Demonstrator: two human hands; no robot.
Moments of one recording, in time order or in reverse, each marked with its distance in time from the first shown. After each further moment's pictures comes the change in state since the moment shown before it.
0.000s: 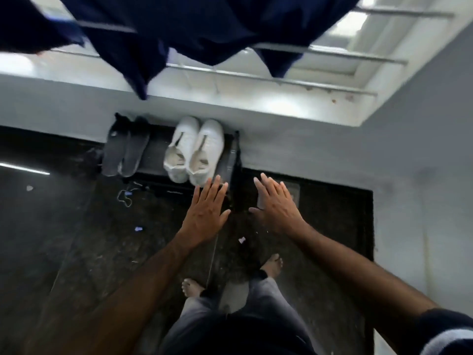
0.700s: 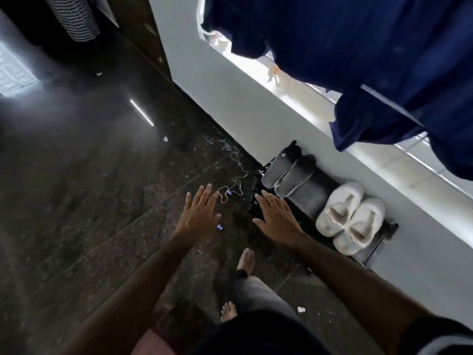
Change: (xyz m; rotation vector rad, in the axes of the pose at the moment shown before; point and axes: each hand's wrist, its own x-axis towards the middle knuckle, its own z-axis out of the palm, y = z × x) left_hand -0.287 -0.382 -0.046 -0.257 0.172 -0.703; right_hand 0.167 -0.454 0.078 -0.178 -0.172 -0.583
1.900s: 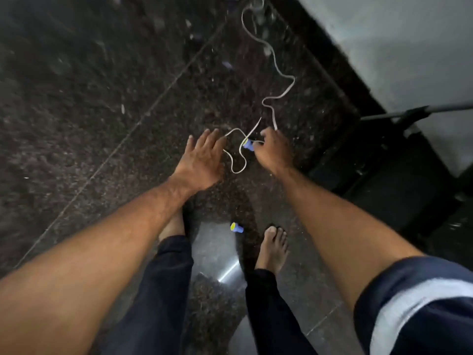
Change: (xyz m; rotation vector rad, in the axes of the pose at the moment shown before) left_hand 0.511 -0.344 0.512 0.051 -0.536 0.139; right_hand 0.593 0.188 0.536 0.396 -0.253 0.805
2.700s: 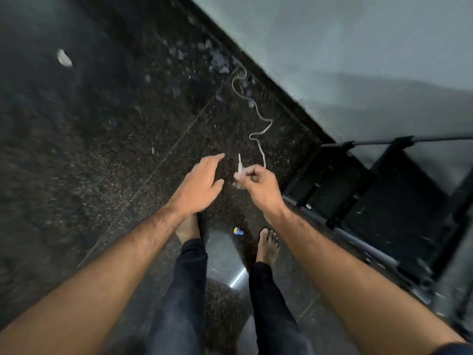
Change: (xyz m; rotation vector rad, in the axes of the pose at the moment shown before) left_hand -0.107 0.015 -0.166 -0.516 0.120 0.063; right_hand -0.173 -0.085 -0.117 0.803 -0.070 -0.038
